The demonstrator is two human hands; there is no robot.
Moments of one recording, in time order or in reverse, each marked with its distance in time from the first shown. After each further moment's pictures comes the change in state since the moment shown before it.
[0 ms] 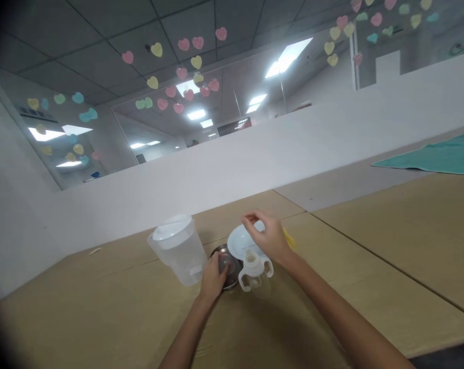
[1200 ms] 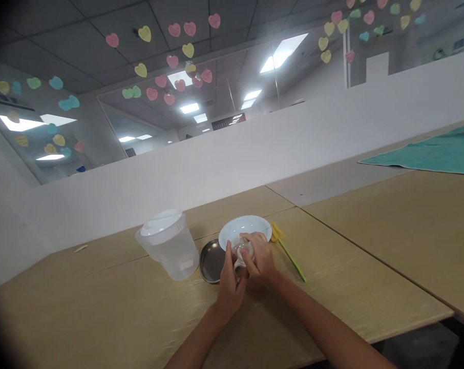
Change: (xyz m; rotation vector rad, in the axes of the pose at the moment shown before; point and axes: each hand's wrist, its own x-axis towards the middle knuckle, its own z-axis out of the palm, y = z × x) left_hand -0.035 0.077 0.031 -0.494 -0.015 0.221; right_hand -0.079 0.060 0.026 -0.131 0.009 -0.236
